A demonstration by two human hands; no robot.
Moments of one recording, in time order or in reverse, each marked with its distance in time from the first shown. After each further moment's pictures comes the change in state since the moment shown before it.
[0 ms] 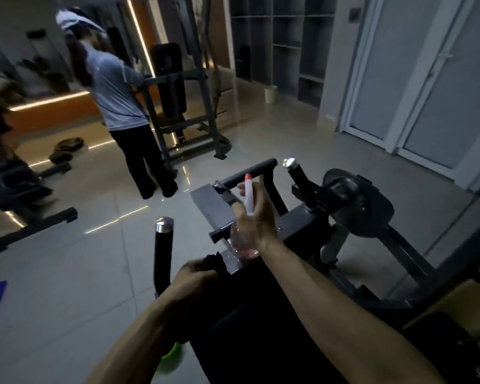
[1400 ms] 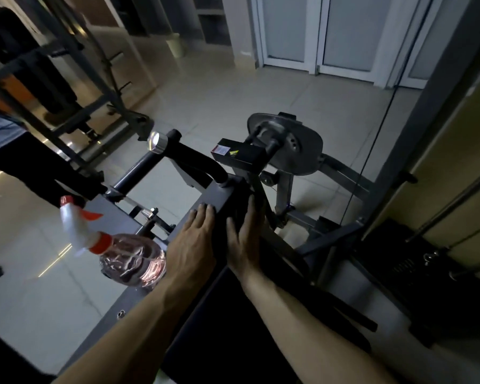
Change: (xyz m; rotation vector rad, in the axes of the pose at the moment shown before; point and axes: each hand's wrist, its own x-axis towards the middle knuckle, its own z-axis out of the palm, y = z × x) left_hand 0.158 0.005 0.168 1.423 -0.028 0.666; right_hand -0.017 0.201 -0.066 0.017 0.476 0.251
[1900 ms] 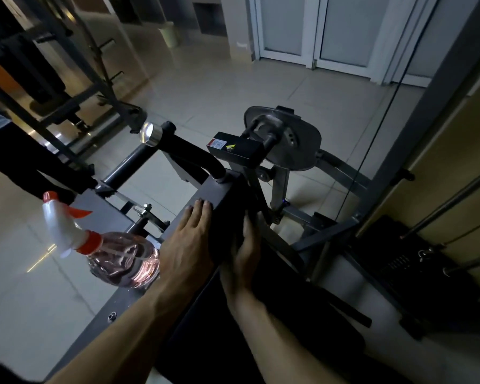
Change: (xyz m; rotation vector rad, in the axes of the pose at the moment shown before) left_hand -0.005 -0.001 0.000 -0.005 0.007 0.031; right_hand -0.035 0.008 0.007 0.062 0.188 0.013
